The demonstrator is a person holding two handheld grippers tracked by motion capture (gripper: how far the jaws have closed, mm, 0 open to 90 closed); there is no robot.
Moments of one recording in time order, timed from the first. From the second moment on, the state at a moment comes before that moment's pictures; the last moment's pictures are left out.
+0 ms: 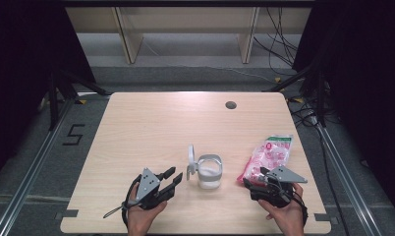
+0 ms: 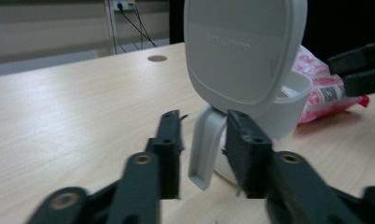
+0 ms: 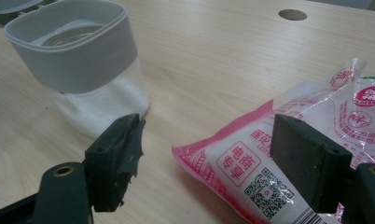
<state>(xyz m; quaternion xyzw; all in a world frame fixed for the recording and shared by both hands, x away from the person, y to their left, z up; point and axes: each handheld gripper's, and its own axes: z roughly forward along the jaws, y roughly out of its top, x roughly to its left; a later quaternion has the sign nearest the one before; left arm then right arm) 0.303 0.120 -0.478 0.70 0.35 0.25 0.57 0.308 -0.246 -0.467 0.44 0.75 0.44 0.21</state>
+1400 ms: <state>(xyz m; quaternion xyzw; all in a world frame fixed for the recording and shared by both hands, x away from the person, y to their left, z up) 0.321 0.087 -0.454 0.72 0.29 0.28 0.56 0.307 -0.241 -0.469 0.44 0.76 0.44 0.20</state>
